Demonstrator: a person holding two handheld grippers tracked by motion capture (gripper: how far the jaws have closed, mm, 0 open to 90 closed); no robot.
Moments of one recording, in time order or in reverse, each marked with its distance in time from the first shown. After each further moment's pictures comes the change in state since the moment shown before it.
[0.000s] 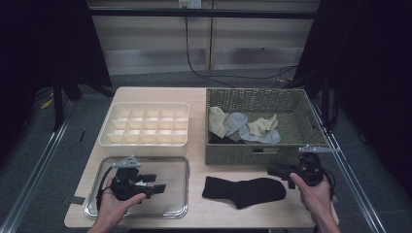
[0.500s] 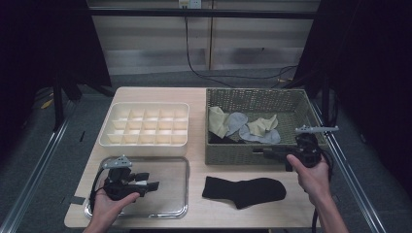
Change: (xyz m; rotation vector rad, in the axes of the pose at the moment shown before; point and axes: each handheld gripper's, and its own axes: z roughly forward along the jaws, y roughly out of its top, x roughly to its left) left arm 0.011 -0.004 -0.006 -0.021 0.042 -0.007; right arm 0.017 0.055 -0.004 -0.010 0.019 -0.064
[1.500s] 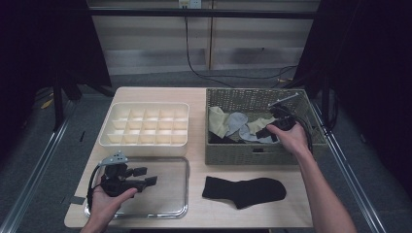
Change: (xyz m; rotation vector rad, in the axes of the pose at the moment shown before) left arm 0.002 0.008 -0.009 -0.067 0.011 0.002; right arm -0.067 0.071 0.096 0.404 -0.154 0.107
